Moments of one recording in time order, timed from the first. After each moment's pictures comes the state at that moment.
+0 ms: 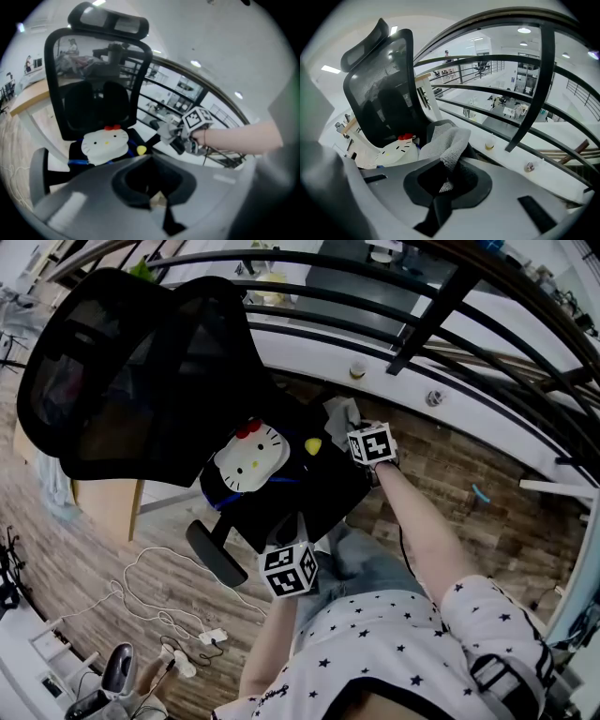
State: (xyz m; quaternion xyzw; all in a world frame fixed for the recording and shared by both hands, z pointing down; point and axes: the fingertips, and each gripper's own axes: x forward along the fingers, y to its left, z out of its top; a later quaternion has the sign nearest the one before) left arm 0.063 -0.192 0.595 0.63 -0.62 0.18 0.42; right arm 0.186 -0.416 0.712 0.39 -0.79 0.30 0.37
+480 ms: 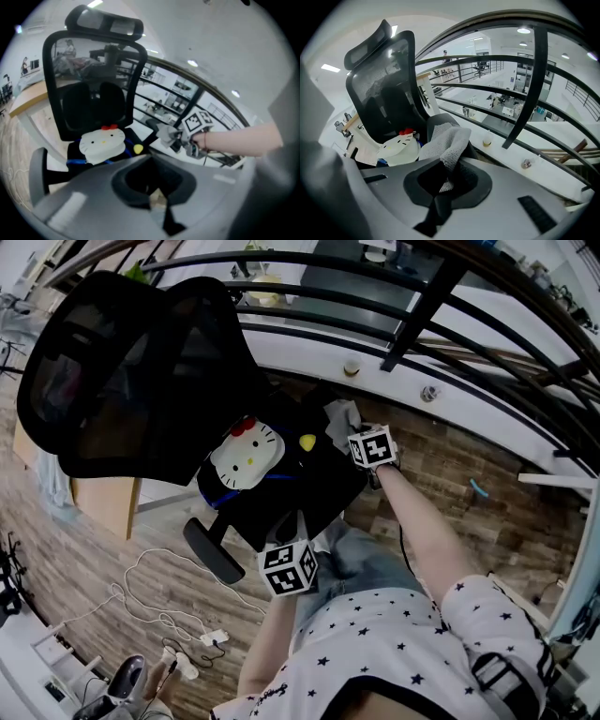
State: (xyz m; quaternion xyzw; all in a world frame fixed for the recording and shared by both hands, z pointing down) left arm 0.078 -0.185 0.589 0.65 -0.61 0.19 0.42; right arm 0.208 -0.394 0.710 0.40 -0.78 0.30 0.37
